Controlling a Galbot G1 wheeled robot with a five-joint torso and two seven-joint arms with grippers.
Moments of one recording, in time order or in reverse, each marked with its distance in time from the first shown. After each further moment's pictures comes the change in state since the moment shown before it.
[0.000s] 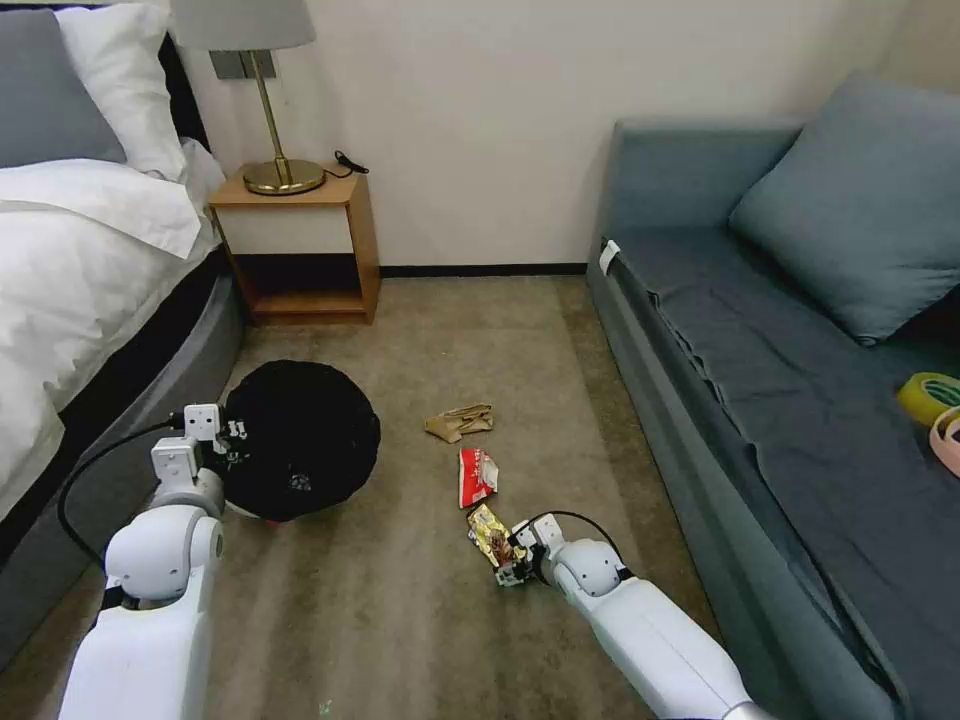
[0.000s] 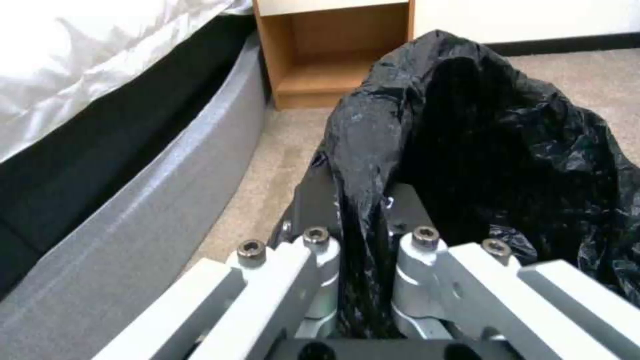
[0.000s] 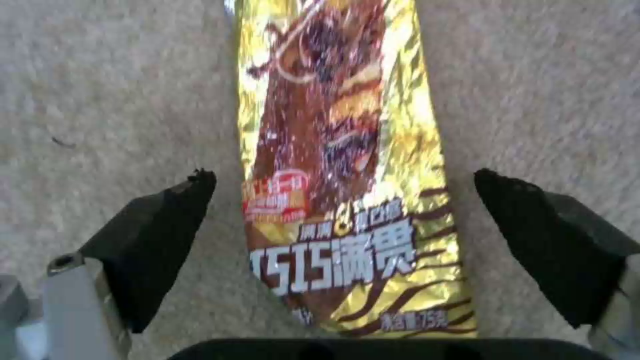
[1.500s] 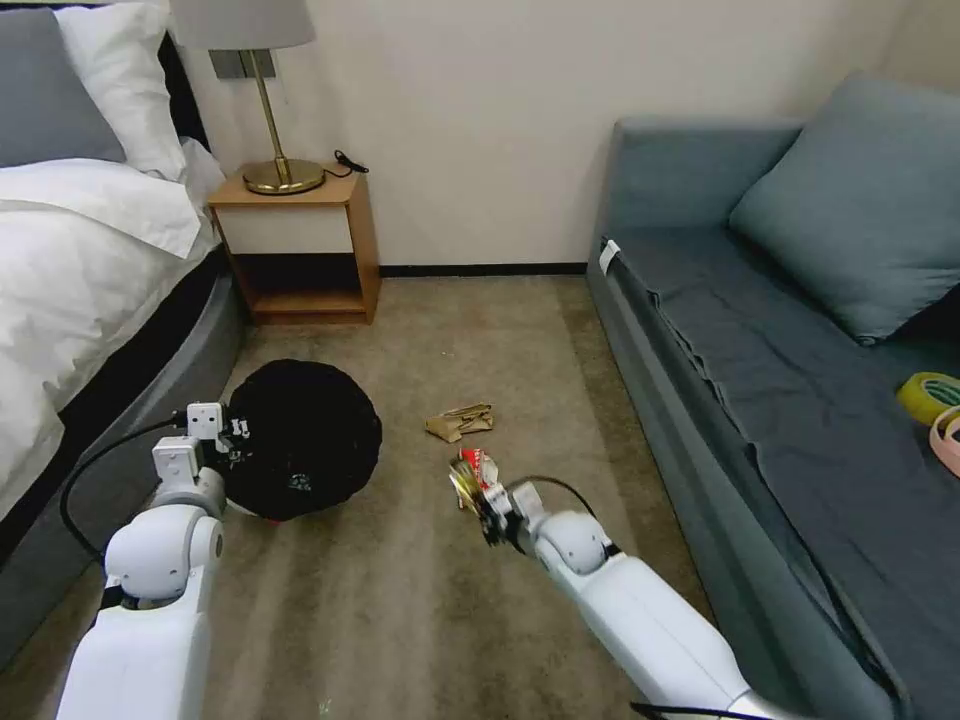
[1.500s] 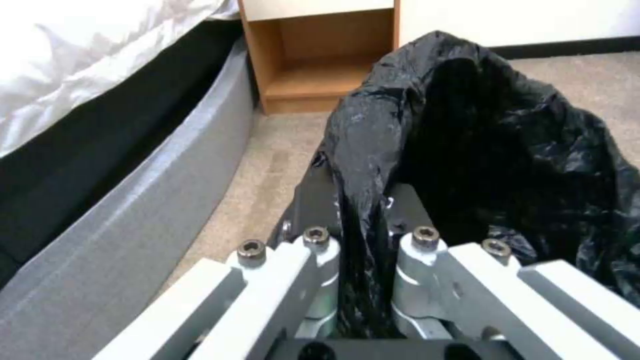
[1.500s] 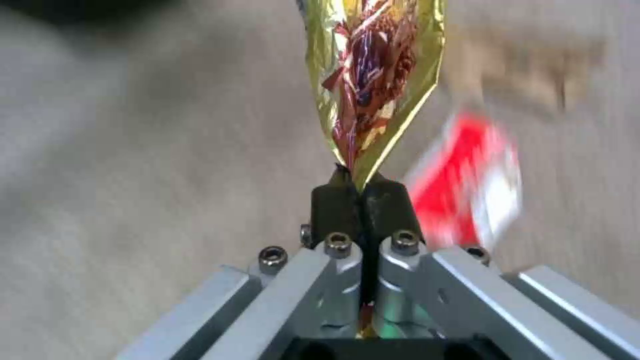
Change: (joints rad) left arm 0.000 0.002 0.011 -0.006 -0.011 -0.005 0.015; right arm 0.075 -0.005 -0.037 0.329 0.111 0.006 0.016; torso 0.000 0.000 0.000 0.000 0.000
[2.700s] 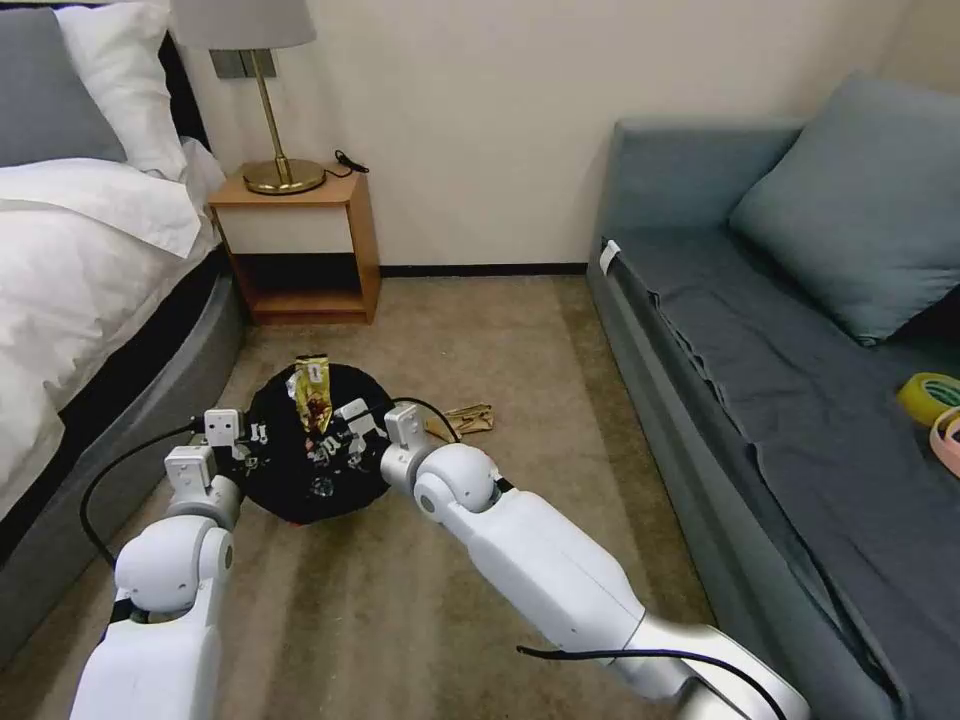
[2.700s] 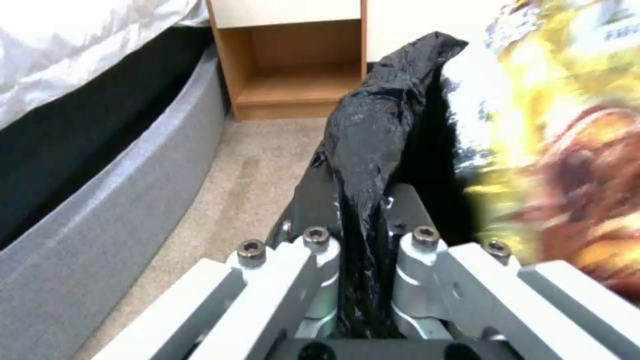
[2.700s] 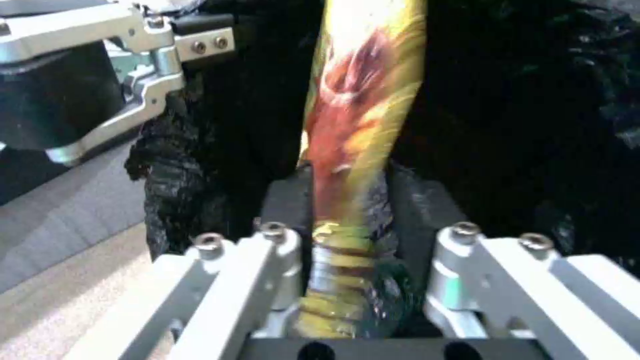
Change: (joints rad) left arm 0.036 -0.024 -0.002 -0.024 -0.007 -0.042 0.052; right arm 0.170 0.225 -0.182 -0.028 0.220 0.118 0.041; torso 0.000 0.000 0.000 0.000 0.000
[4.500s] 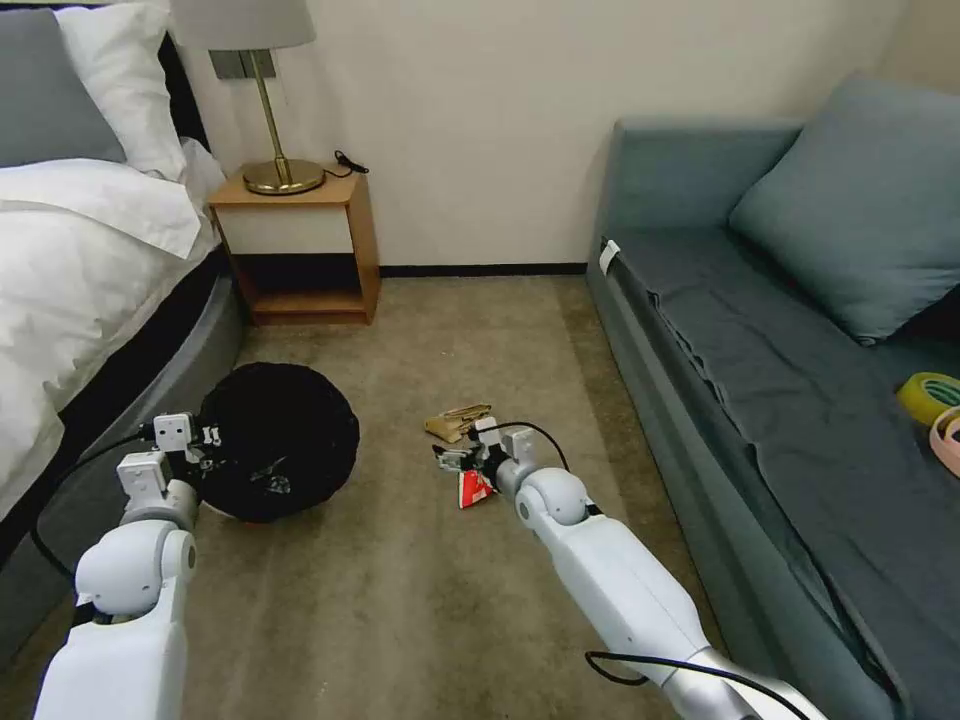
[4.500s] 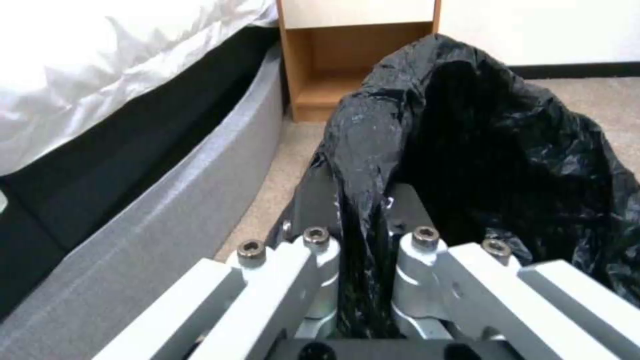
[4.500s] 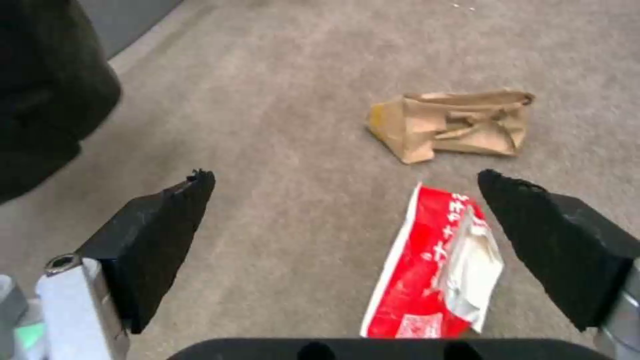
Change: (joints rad) left arm -0.011 0.043 -0.088 0.084 -0.034 -0.061 -0.028; right arm -0.141 -0.113 0.301 -0.181 -0.118 0.096 0.035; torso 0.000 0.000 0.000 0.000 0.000
